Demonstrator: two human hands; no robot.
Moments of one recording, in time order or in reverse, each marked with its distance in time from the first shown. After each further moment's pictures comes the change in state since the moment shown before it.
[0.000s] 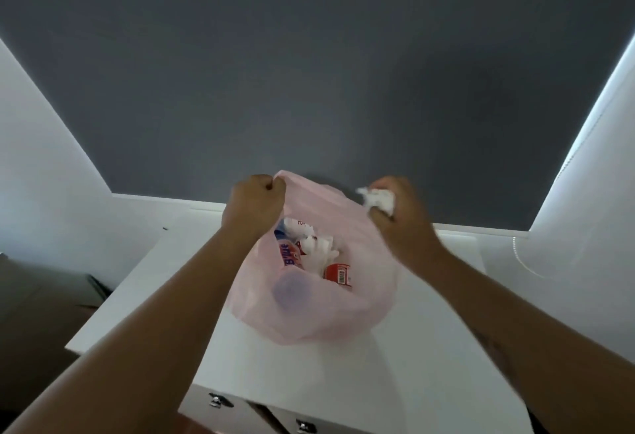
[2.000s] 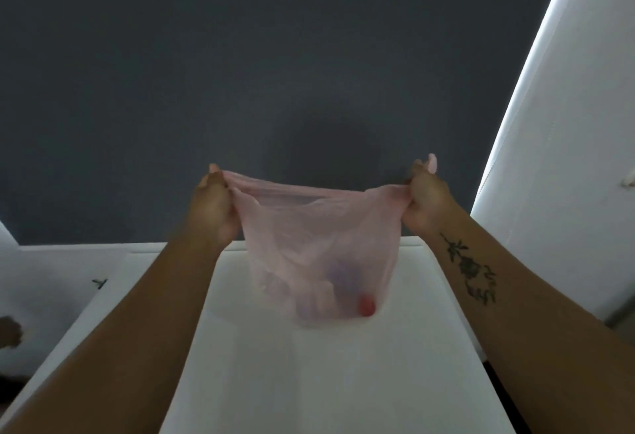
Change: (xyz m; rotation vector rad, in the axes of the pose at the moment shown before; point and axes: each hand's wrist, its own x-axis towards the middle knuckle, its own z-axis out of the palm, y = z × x) left_hand 0.047 0.006 -0.027 -1.219 -0.189 -0.259; right_hand 0.054 -0.030 -0.057 0.761 0.443 0.905
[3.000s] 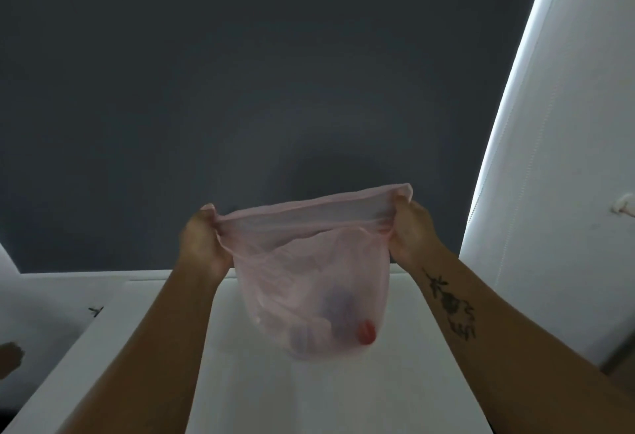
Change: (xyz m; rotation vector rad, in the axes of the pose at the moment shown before) left_hand -0.026 0.003 0.010 -0.302 0.027 -0.100; right_hand -0.011 -0.001 -0.002 0.009 -0.035 -0.065
